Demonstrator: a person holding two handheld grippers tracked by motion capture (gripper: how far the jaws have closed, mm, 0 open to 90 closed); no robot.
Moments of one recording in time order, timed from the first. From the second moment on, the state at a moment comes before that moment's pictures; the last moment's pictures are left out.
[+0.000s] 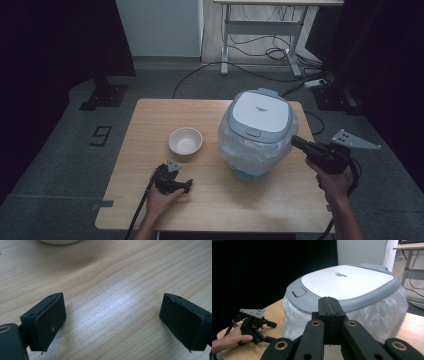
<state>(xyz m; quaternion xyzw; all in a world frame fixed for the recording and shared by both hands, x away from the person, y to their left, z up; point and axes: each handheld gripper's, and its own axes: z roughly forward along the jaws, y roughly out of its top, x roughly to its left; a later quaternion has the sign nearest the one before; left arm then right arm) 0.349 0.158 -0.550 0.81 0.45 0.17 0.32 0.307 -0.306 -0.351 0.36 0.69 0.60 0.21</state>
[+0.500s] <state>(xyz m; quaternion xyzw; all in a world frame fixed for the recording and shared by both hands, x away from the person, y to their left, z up) 0.349 0.158 -0.550 0.81 0.45 0.17 0.32 0.322 -0.280 -0.347 0.34 0.70 0.60 0.20</state>
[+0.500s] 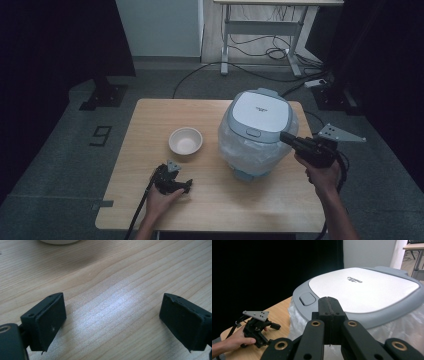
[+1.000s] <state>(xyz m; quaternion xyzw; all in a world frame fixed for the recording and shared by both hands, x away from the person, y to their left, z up) 0.349 0.158 -0.550 0.81 0.45 0.17 0.32 0.335 -0.256 -0.344 0.33 0.71 0.59 0.19</state>
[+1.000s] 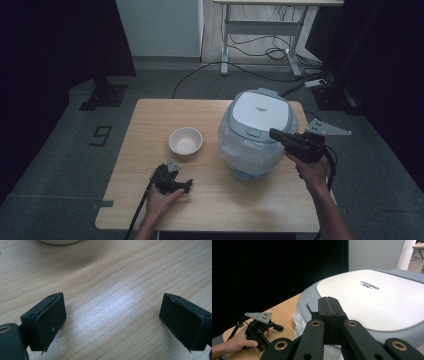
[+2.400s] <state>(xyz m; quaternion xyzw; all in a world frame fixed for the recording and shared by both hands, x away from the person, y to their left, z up) 0.348 0.158 -0.550 0.81 0.45 0.17 0.32 0.355 -0.223 -0.350 0.31 0.74 0.57 0.16</state>
